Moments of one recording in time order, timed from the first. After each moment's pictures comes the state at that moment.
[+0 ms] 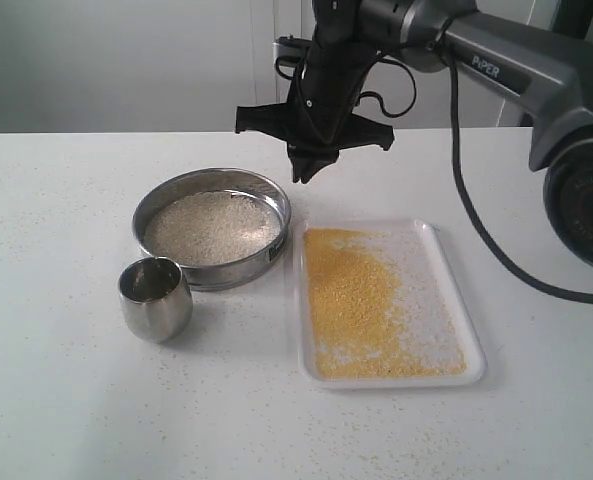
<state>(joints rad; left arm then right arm) 0.01 0.52 -0.54 -0.28 0.57 0.23 0.50 2.26 -2.17 0.07 1.19 0.42</state>
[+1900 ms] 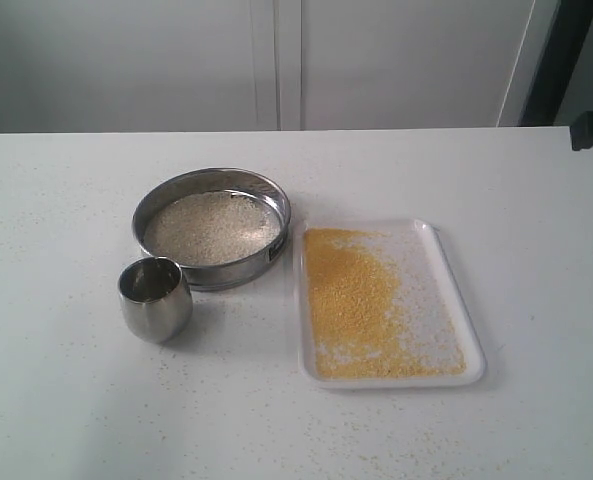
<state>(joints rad) 0.01 0.52 -0.54 -0.28 0.57 0.23 -0.04 1.26 -1.09 0.13 0.92 -0.04</state>
